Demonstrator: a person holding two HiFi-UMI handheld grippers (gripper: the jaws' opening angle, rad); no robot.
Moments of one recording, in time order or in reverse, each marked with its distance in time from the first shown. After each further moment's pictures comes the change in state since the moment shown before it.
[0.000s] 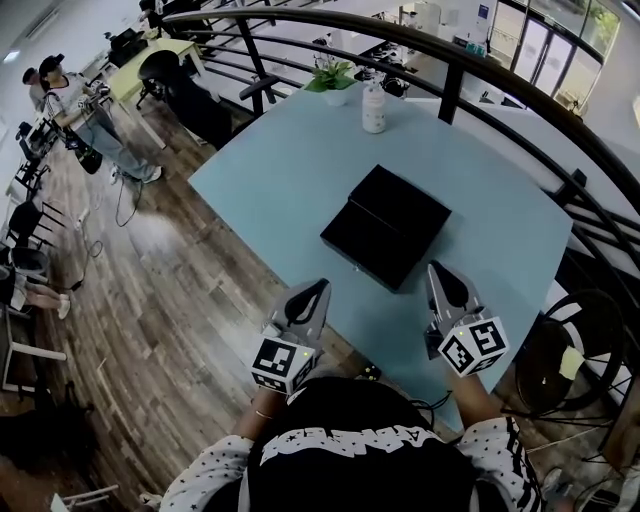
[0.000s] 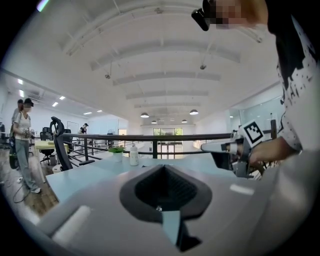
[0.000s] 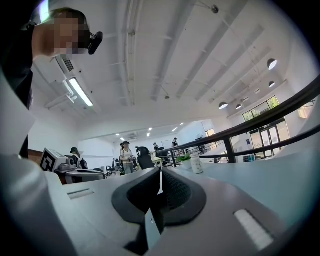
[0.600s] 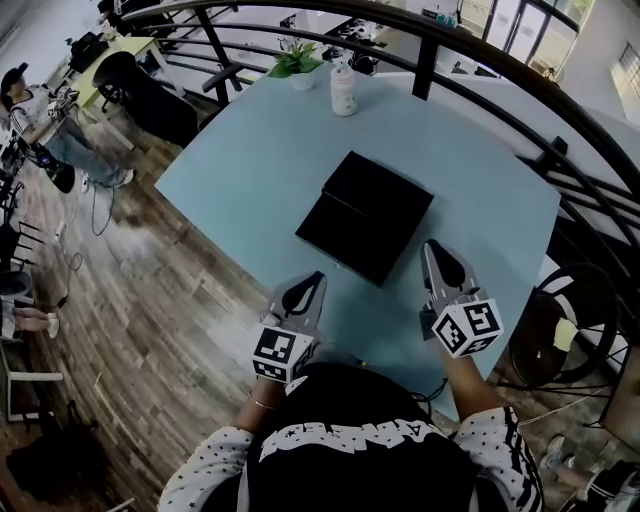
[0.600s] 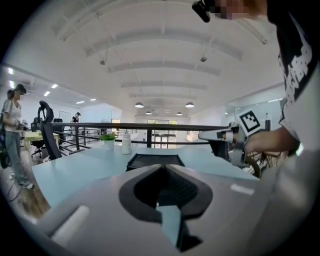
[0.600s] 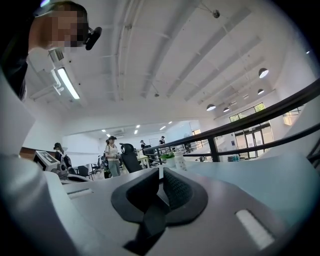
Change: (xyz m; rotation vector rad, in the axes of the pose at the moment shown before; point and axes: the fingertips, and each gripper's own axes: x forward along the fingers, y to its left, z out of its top) left arm 0.057 0.001 -0.048 -0.017 0.108 -0.085; right arm 0.017 -0.057 -0.016 -0.006 0.026 -0.157
